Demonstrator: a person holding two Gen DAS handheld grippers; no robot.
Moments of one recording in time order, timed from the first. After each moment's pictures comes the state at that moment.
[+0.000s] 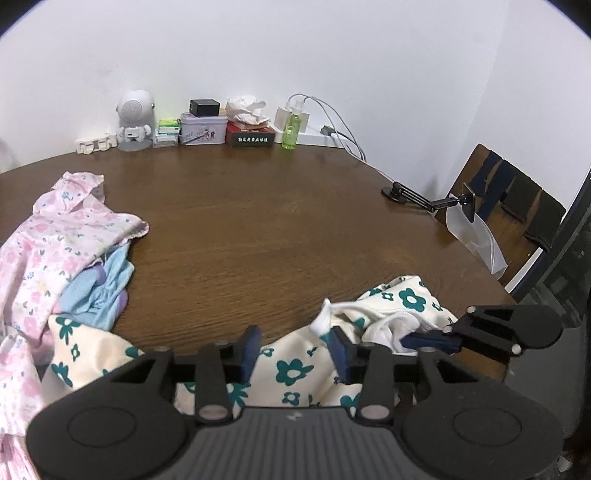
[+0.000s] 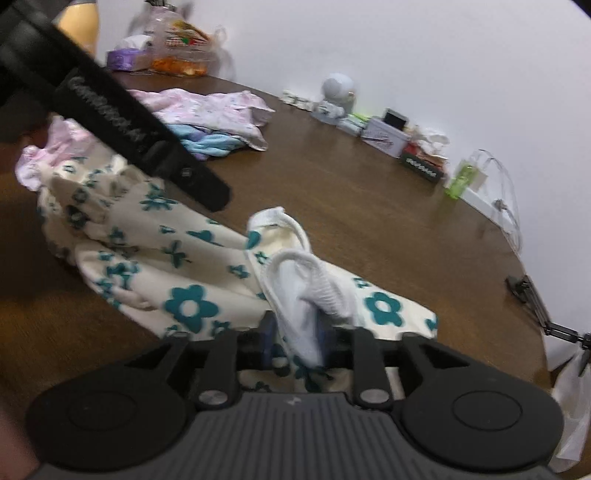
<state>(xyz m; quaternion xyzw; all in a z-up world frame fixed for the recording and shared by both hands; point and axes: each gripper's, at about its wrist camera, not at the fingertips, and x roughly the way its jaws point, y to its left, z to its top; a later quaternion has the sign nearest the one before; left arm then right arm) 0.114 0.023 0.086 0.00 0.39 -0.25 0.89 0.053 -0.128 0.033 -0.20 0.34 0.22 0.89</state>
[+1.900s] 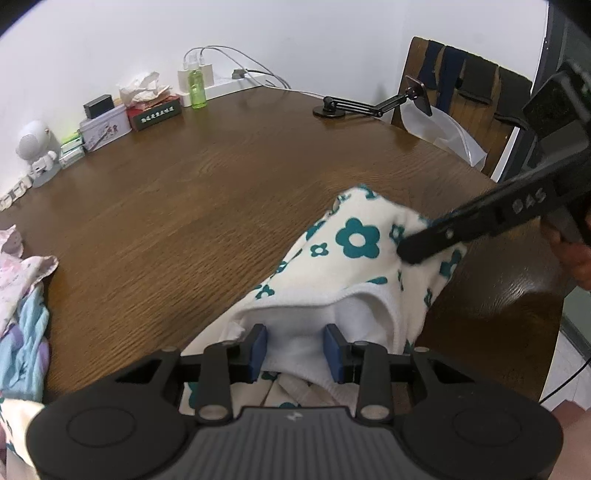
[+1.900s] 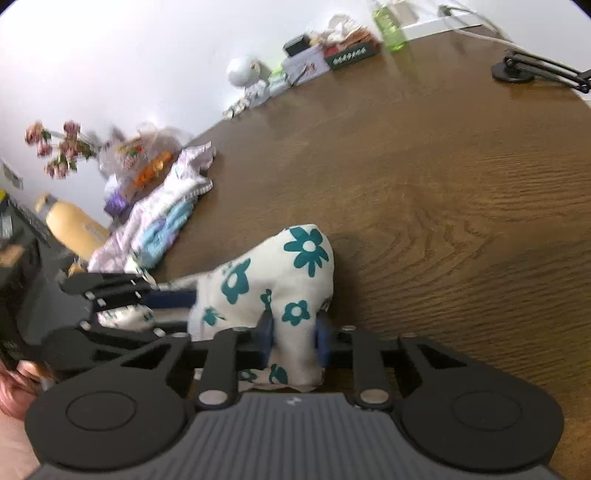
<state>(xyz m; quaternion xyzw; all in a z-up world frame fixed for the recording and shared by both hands) 0.113 -0.076 0.040 0.16 0.41 -0.32 0.84 0.126 -0.305 0.025 0.21 0.43 0.28 0.83</state>
